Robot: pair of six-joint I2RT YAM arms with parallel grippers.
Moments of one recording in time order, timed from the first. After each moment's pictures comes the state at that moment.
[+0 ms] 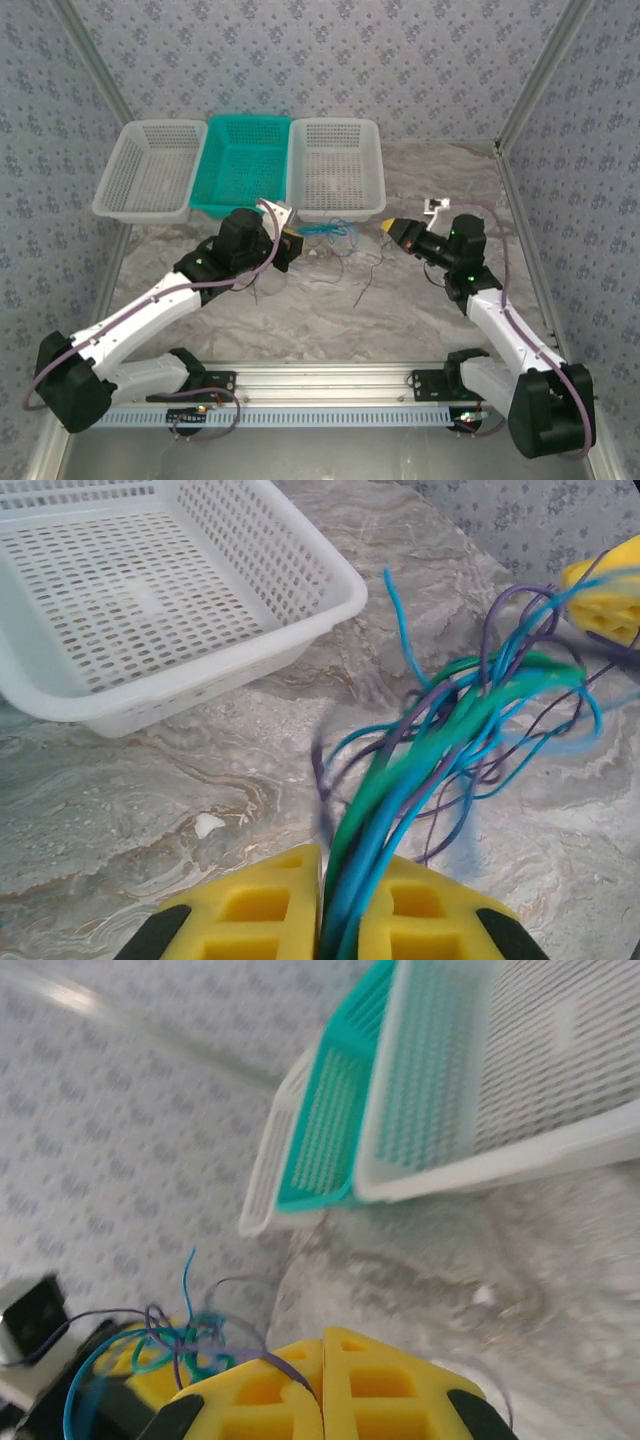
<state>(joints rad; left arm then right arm) -0.70 1.09 0.87 -0.27 0.10 -0.26 0.11 0.99 0.52 0.22 -0.65 0.93</state>
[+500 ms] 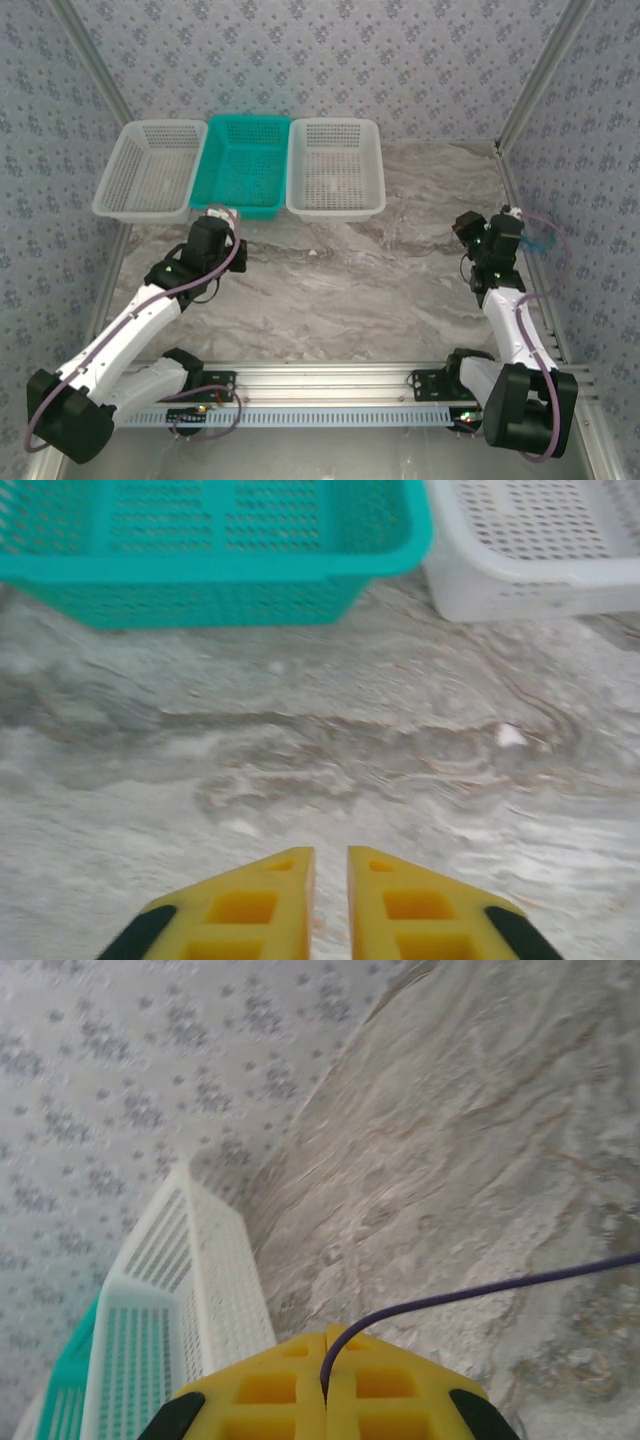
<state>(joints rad) -0.50 0.96 0.77 -0.53 -0.14 -0.31 -0.16 1.00 0.56 0.08 -0.18 0.84</state>
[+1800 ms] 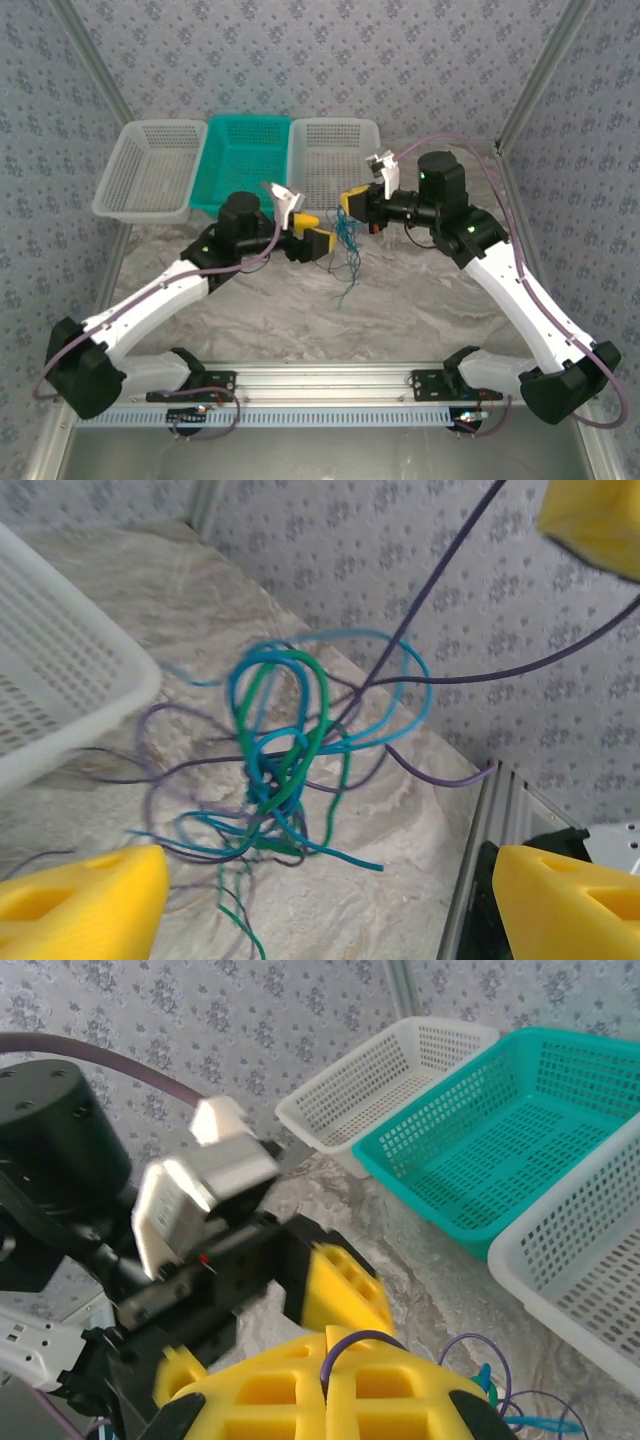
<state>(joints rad) -0.71 1.22 0.94 -0.02 0.51 -0.37 0.52 1.18 1.29 -0.44 -0.60 0.17</state>
